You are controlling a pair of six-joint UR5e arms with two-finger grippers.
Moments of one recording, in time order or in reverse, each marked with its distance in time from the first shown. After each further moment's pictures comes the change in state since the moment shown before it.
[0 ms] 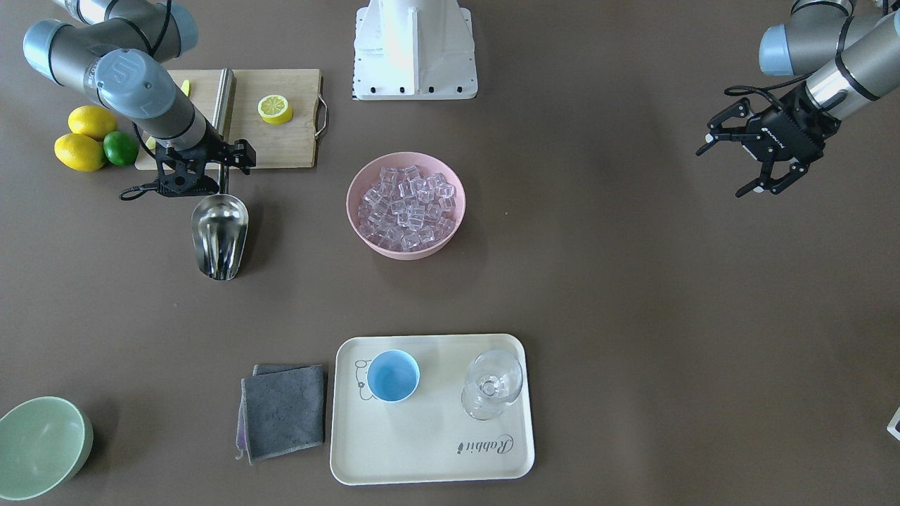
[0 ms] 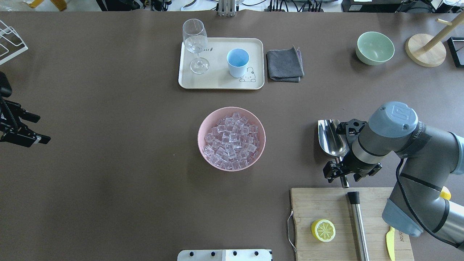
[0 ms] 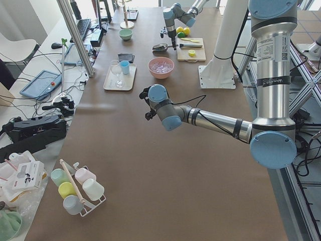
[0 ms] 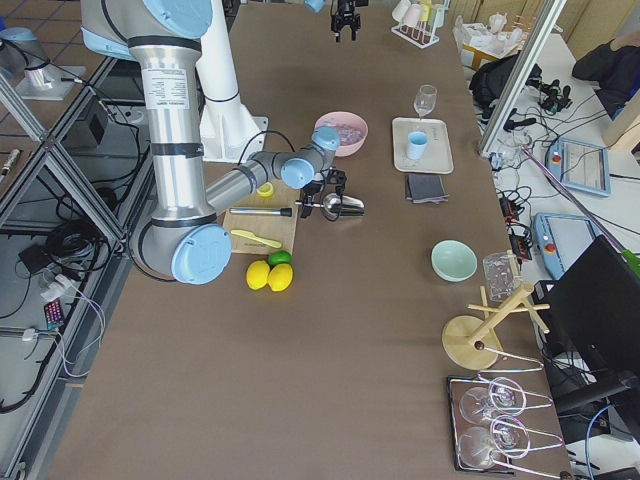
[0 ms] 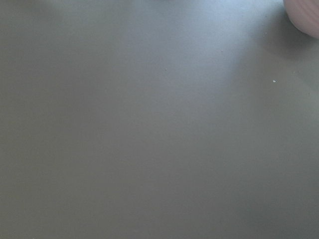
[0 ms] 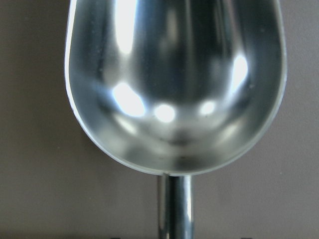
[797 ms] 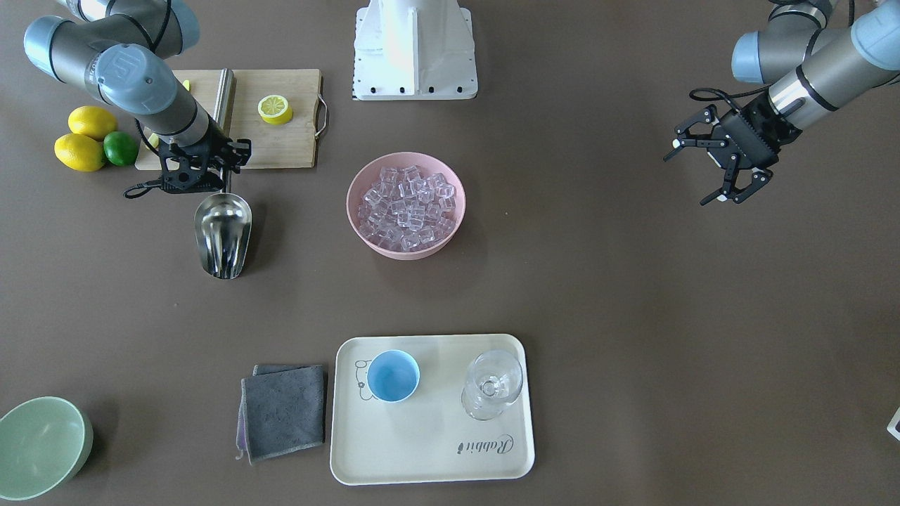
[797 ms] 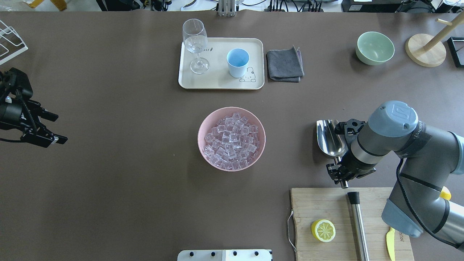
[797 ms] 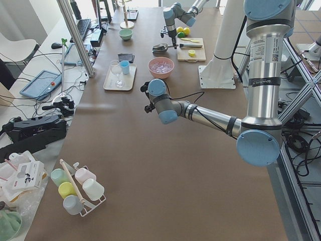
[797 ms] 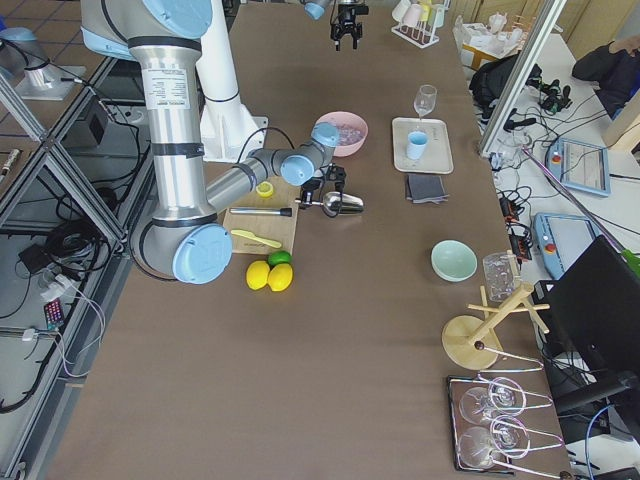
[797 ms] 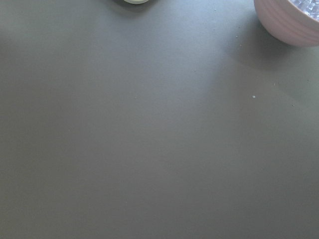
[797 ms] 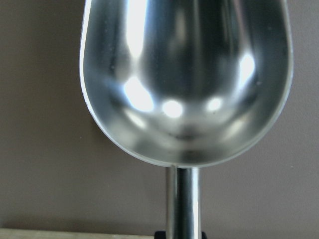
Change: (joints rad) left arm 0.077 -0.067 0.006 -0.021 0.053 0.007; right arm 0.000 0.005 0.018 -0.008 0.014 -0.010
